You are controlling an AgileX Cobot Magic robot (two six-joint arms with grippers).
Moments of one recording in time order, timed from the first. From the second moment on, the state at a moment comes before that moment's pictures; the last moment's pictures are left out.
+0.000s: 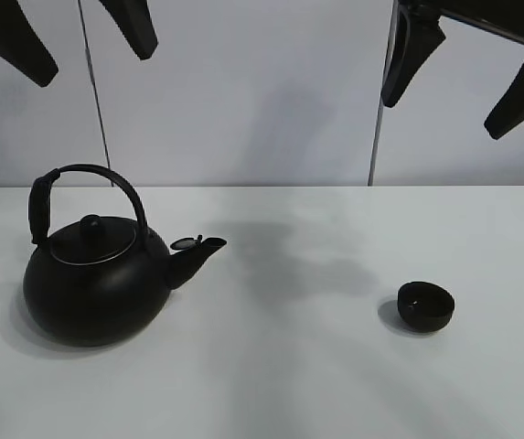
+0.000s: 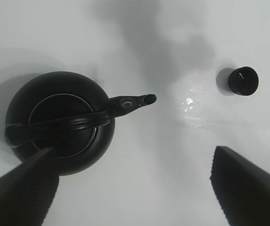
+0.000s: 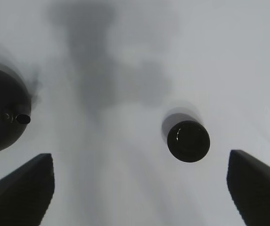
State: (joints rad) left arm -0.43 1.61 -1.49 -0.24 1.09 -0.10; right arm 0.17 1.64 -1.42 0.24 1.05 0.06
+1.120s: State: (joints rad) left arm -0.43 1.61 -1.49 -0.24 1.09 -0.10; right arm 0.23 1.80 -1.08 0.08 0.71 -0.15
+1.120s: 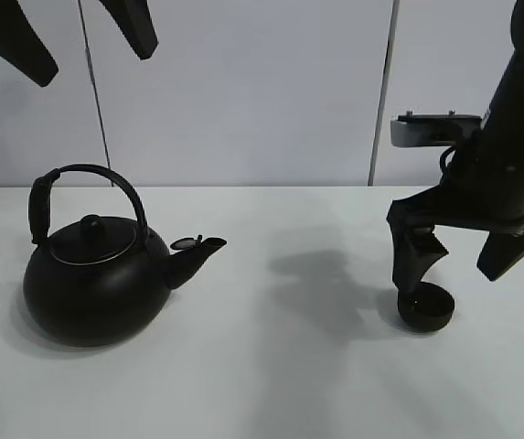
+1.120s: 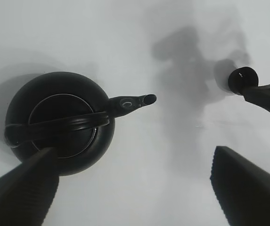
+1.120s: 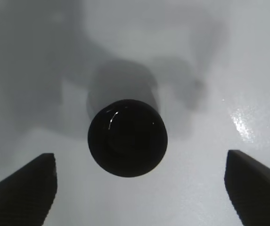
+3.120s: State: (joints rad) left arm -0.43 1.61 -1.49 -0.24 1.09 -0.10; right arm 0.36 1.83 -1.13 0.14 0.67 -0.15
